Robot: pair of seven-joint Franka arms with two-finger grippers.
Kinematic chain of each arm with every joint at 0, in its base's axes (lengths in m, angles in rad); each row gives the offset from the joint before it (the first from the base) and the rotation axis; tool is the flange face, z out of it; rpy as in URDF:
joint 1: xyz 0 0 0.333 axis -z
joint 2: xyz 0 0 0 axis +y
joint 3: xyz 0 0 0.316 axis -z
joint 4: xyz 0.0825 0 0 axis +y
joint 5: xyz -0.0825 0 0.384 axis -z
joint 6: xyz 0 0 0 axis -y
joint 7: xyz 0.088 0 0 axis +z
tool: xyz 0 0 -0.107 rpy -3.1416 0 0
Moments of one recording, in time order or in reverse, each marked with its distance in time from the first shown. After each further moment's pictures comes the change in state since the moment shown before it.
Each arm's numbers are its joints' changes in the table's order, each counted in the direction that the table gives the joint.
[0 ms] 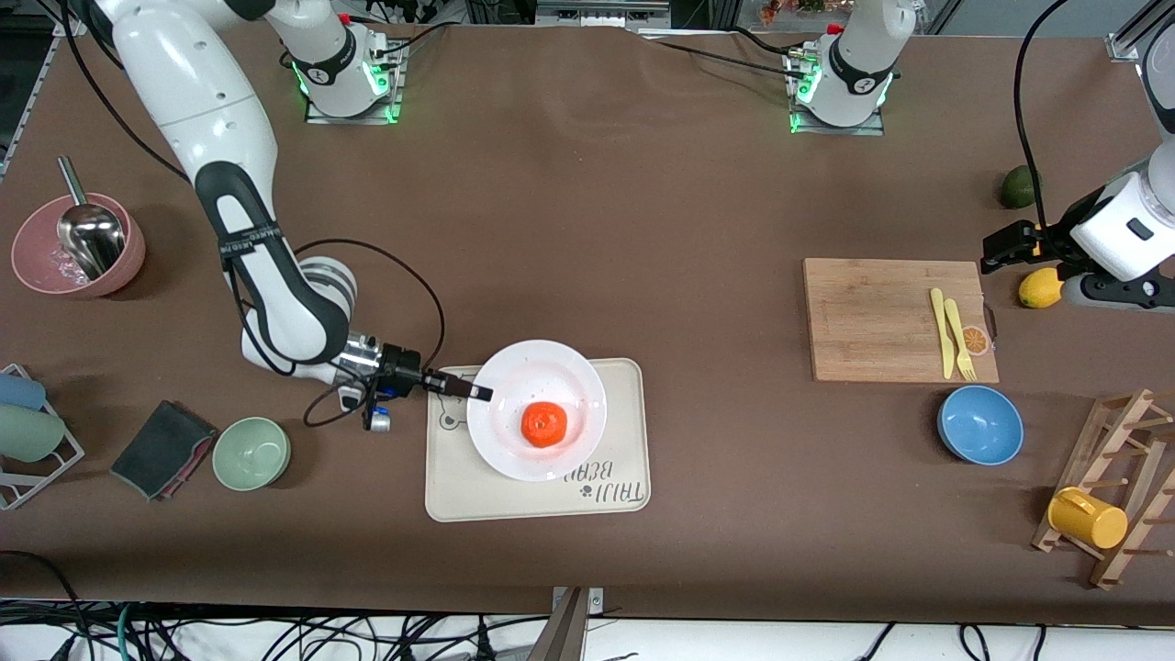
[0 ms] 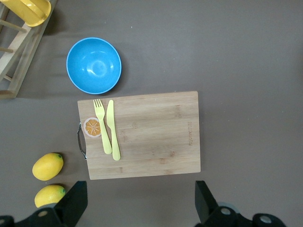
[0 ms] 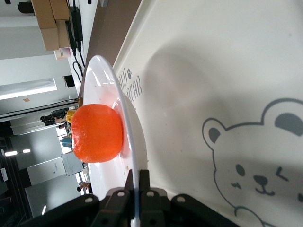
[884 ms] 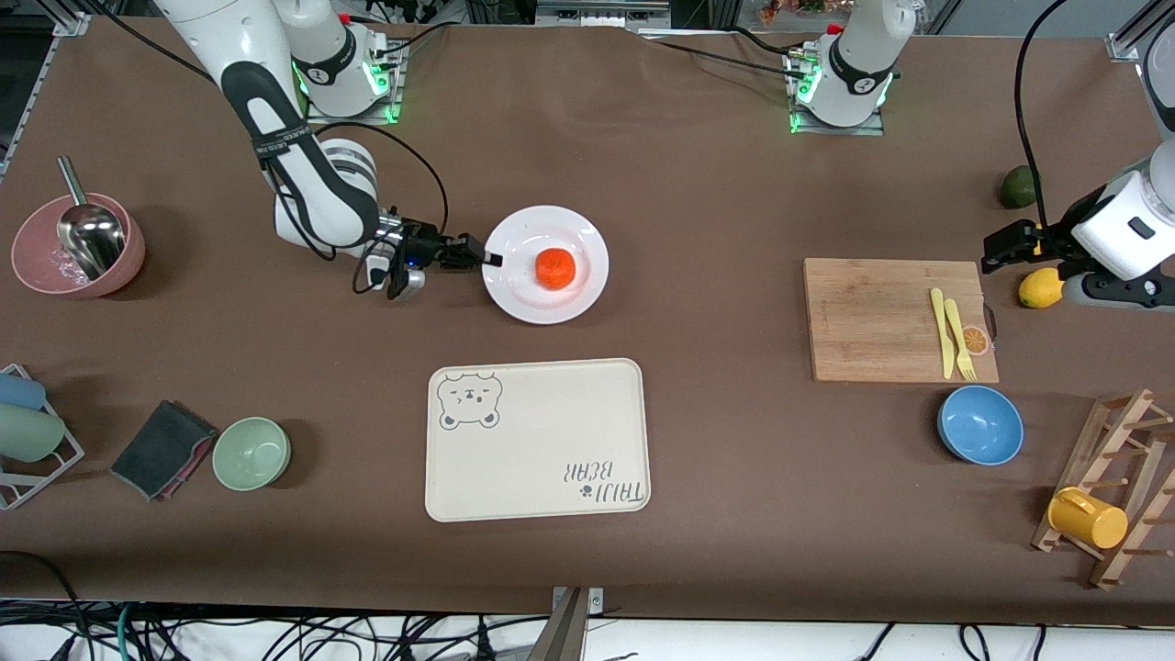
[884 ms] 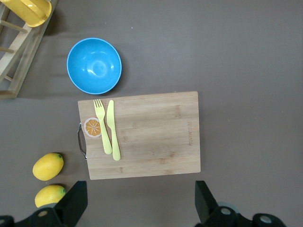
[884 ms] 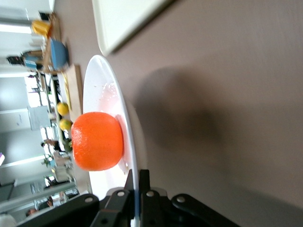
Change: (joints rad) left arm 0.000 -0.002 0.000 0.000 0.000 0.000 0.000; right arm -0.023 -0.422 -0.070 0.705 -0.217 0.032 0.465
